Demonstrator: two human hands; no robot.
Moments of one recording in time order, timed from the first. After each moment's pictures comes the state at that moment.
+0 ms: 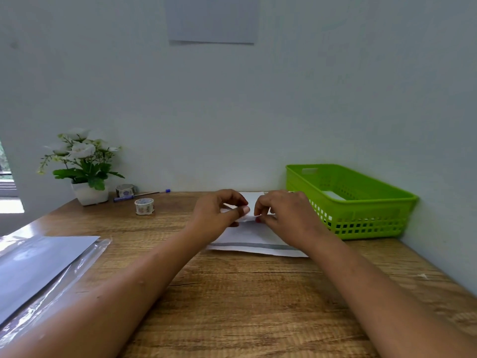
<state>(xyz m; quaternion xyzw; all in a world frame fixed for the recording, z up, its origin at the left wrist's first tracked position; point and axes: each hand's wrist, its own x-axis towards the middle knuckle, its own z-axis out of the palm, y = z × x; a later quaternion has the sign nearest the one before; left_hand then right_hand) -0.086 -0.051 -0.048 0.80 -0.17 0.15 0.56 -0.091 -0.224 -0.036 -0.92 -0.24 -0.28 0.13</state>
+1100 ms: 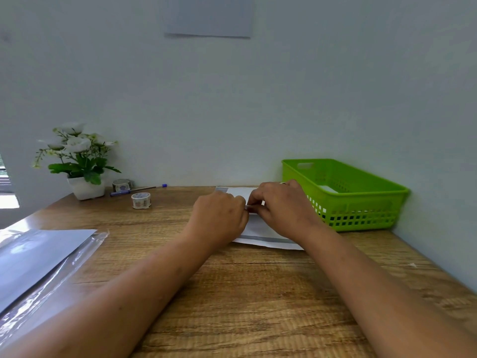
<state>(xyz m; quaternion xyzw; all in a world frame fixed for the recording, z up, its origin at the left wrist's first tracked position) -0.104 -0.070 -0.045 0.93 -0.15 0.33 -0.08 -0.100 -0.219 -0.029 -0.92 -0.24 -0.29 0.07</state>
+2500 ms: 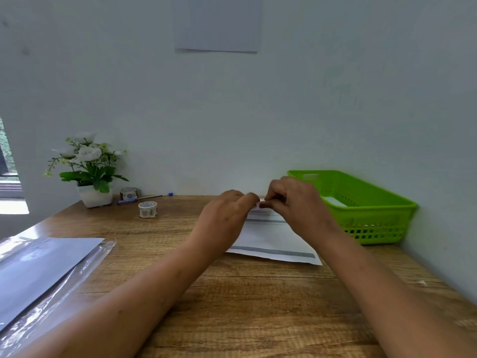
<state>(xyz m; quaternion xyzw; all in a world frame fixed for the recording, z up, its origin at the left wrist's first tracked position) -0.090 -0.057 -0.046 0.84 -0.31 0.43 0.10 -0.097 -0.233 -0.014 -0.86 -0.29 -0.37 0.21</state>
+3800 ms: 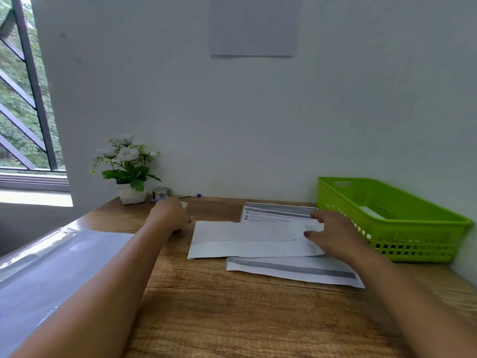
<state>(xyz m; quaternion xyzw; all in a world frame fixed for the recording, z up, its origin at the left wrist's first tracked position) -0.055 0.082 -0.039 0.96 0.22 0.08 0.18 -0.072 -0.236 -0.043 -0.96 -0.04 -0.13 0.26</state>
